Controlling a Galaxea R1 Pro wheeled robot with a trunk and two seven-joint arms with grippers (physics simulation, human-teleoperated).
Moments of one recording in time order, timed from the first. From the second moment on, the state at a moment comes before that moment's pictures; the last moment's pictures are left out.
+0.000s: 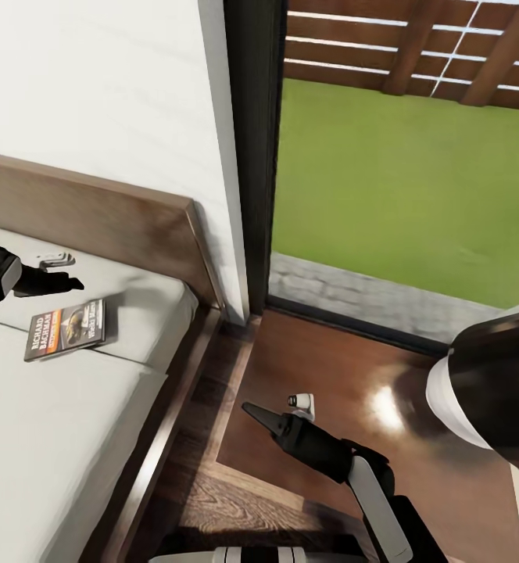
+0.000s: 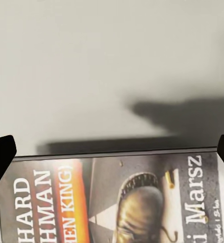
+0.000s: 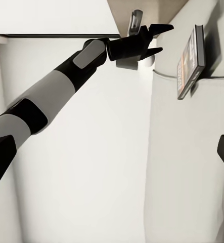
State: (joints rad) left arm -1.61 0.41 1.02 -0.15 -1.18 0.65 -0.34; right arm -0.28 0.06 0.19 -1.38 -0.84 0.69 0.90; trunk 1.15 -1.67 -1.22
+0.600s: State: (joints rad) left arm -1.61 0.41 1.02 -0.18 -1.18 0.65 -0.34; right arm -0.28 0.06 0.19 -1.38 -0.84 0.69 0.90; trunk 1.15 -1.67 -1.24
